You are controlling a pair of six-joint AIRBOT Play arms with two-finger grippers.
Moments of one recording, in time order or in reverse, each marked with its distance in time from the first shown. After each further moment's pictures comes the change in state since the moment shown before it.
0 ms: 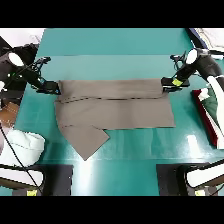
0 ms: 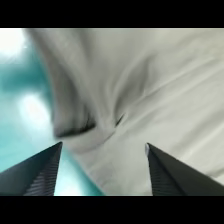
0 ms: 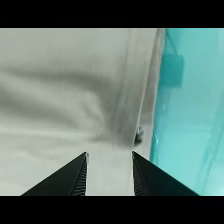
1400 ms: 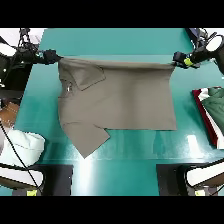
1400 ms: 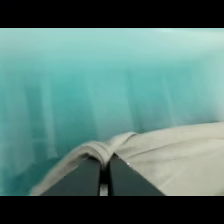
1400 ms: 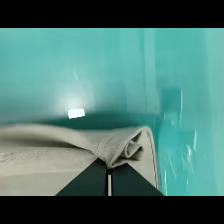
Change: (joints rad) left arm -0.017 -0.034 0.105 -0.417 0.557 0.115; right arm -0.104 -0.040 0.169 0.094 -0.357 0.087
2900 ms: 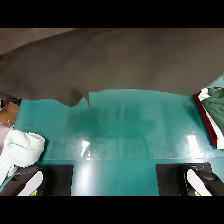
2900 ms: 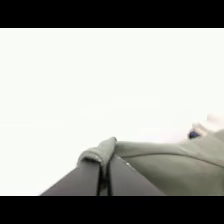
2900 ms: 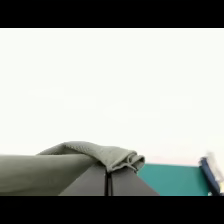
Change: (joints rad) left arm 0.100 0.761 0.594 0.014 -0.291 -0.148; right arm -0.163 0.892 0.155 0.213 -0.011 -0.237
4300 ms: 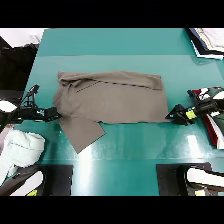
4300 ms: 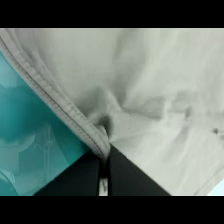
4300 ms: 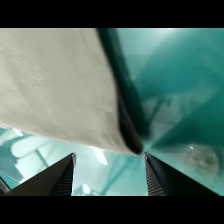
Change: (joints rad) left arm 0.000 -0.177 -1.537 0.076 0.114 0.053; right arm -0.106 -0.556 -1.098 0.206 0.261 -0.140
